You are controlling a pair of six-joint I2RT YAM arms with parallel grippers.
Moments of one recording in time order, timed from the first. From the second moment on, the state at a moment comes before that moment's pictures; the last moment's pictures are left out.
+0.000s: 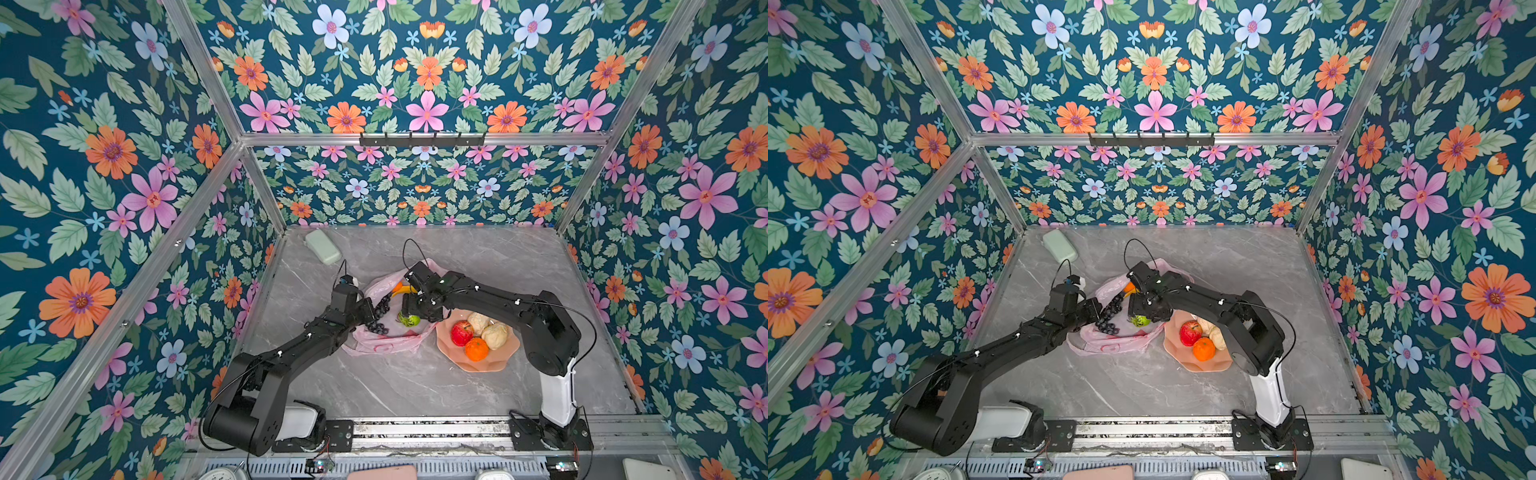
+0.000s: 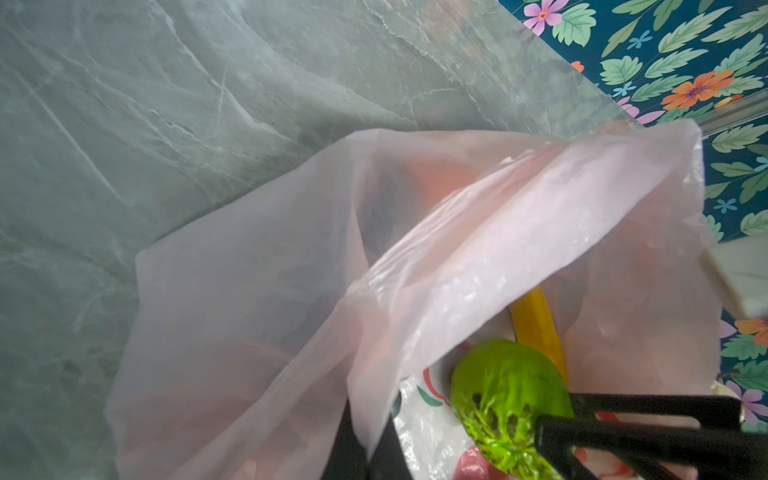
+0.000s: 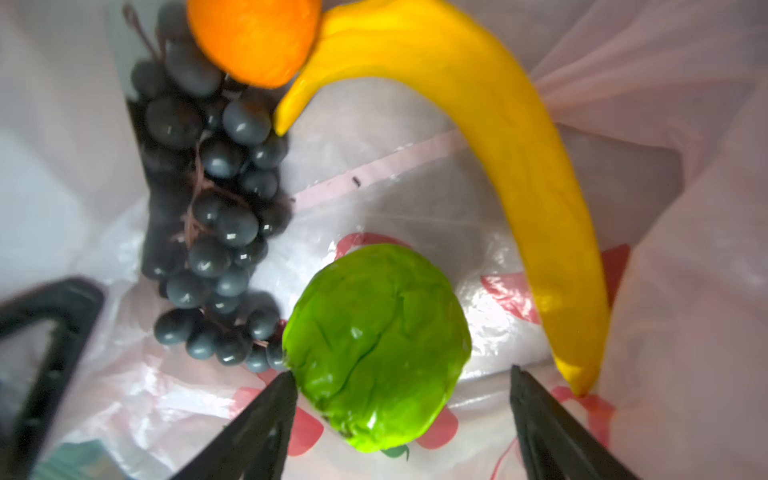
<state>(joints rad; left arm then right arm) -0.38 1.34 0.58 0.07 0.10 -0.60 0.77 1.97 1.48 -0.64 -0.08 0.88</state>
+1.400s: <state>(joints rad) -0.38 1.34 0.57 0.07 0.10 -0.60 0.78 1.97 1.38 -0.48 -0.20 1.09</state>
